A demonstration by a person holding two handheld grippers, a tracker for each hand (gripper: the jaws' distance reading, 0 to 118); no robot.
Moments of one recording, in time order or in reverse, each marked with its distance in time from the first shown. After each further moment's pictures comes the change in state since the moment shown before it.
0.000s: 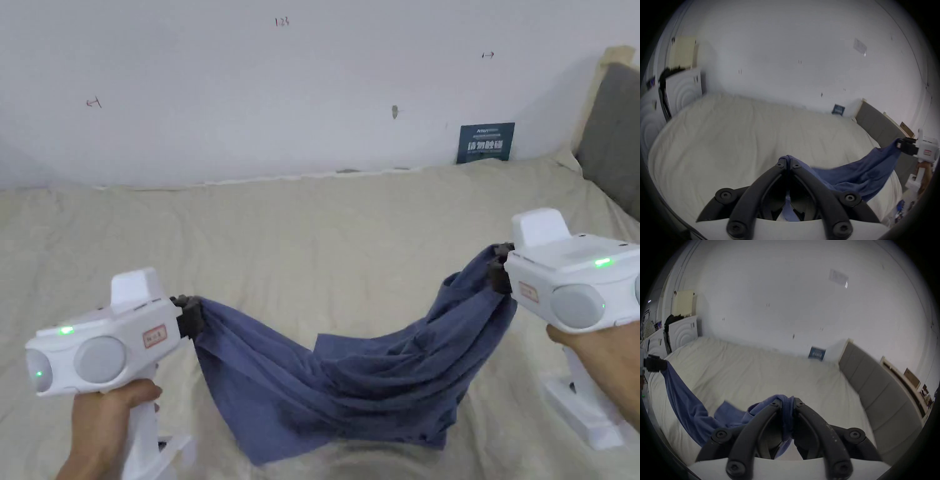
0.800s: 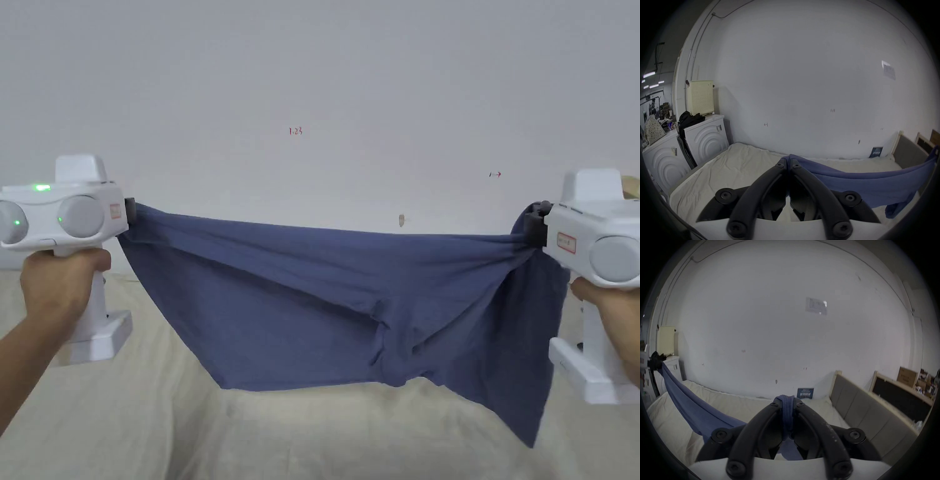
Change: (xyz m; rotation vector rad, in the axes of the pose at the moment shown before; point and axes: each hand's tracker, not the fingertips) left arm -0.019 0.223 -0.097 0.242 0.309 -0.040; right arm 0.055 0.144 -0.076 0.229 -0.100 -0.190
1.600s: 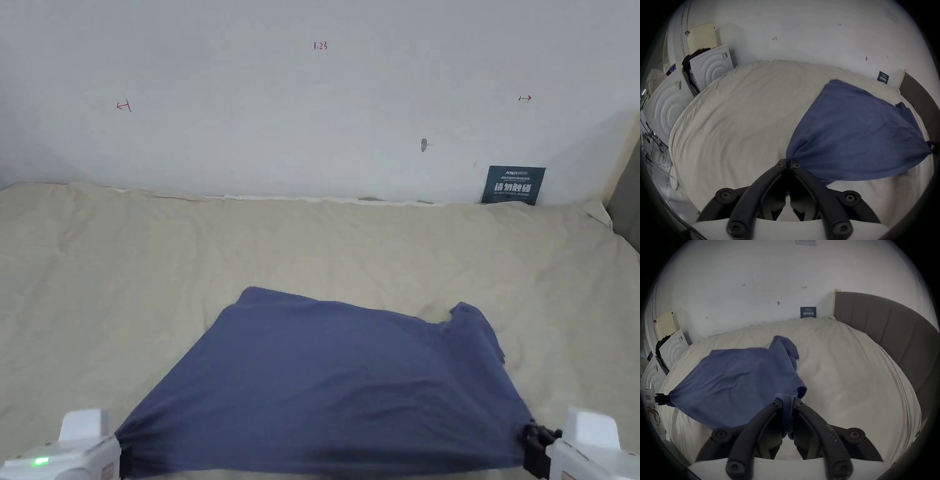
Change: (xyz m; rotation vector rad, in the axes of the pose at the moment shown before) left arm -0.112 -0.374 0.120 -0.549 0.027 -0.048; right arm 0.008 -0.326 0.114 -0.496 0.074 -0.126
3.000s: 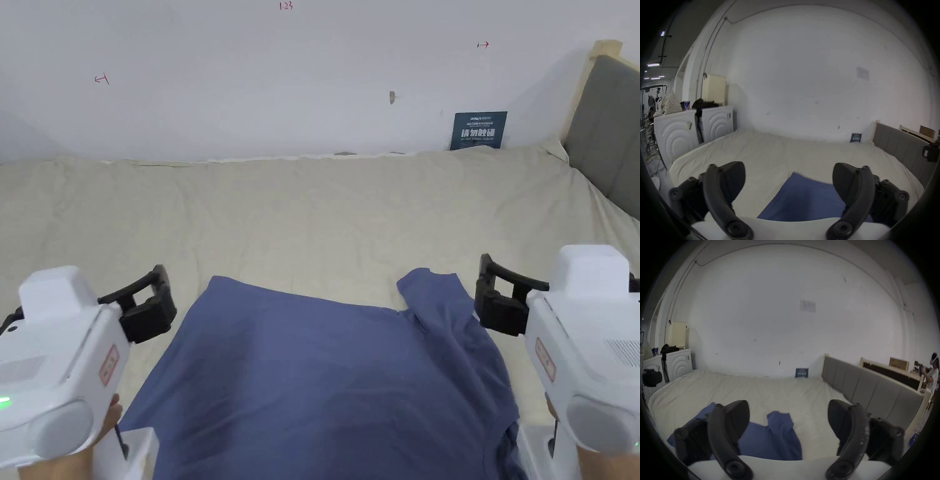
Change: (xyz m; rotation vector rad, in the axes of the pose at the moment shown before) left arm 0.066 0.019 0.233 0.710 -0.105 0.054; right arm -0.064 0.031 0.213 0.553 -0.117 0.119
